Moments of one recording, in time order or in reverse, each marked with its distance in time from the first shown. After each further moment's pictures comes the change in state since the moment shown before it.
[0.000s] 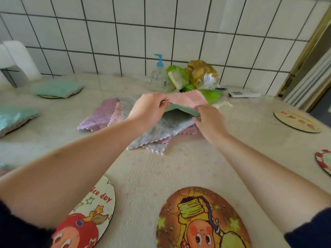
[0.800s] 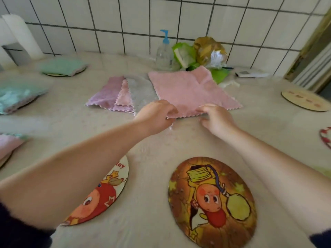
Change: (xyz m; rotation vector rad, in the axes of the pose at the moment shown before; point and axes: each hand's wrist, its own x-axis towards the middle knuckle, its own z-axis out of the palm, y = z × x) left_hand -0.065 -0.014 0.021 0.140 -0.322 0.031; right_hand -0.055 -0.007 0.008 0.136 -0.225 0.016
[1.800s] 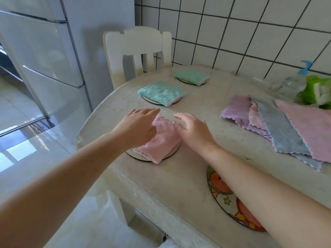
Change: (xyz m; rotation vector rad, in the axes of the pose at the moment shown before) left_hand -0.289 -0.212 -0.163 0.255 0.090 -0.537; right_hand -0.015 -0.399 0.112 0.345 -0.200 -0.442
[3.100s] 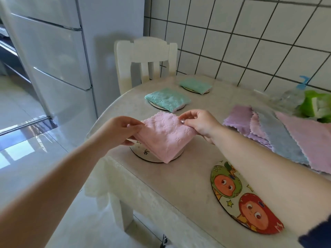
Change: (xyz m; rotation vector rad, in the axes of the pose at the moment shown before) left_hand -0.045 -0.033 -0.017 -0.939 0.101 -0.467; right_hand 0.028 -0.008 -0.026 0.612 -0.143 0.221
